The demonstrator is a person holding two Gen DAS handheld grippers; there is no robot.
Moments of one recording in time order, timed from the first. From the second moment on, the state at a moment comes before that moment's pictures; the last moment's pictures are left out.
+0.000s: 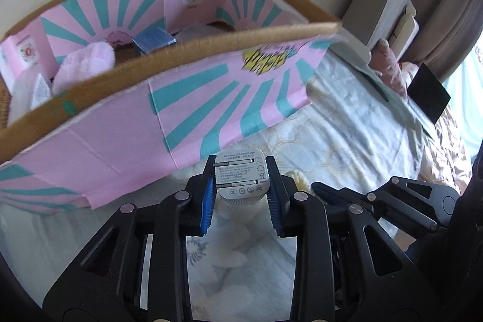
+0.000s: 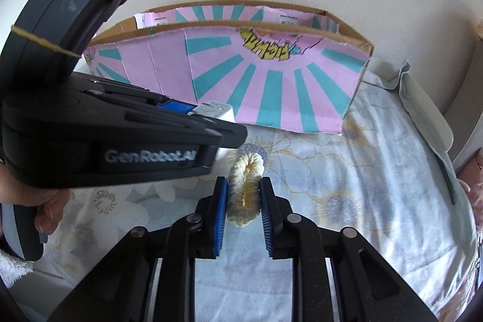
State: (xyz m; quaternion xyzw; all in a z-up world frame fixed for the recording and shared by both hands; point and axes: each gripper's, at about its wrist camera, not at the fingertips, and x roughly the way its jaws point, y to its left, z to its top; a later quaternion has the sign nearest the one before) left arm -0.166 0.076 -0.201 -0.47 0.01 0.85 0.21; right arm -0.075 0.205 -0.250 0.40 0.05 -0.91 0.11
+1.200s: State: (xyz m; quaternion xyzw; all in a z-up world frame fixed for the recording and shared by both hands) left arm -0.060 0.014 -0.003 -0.34 -0.09 0.93 -0.05; right arm -0.084 0.241 -0.059 0.35 0.01 -0.92 0.17
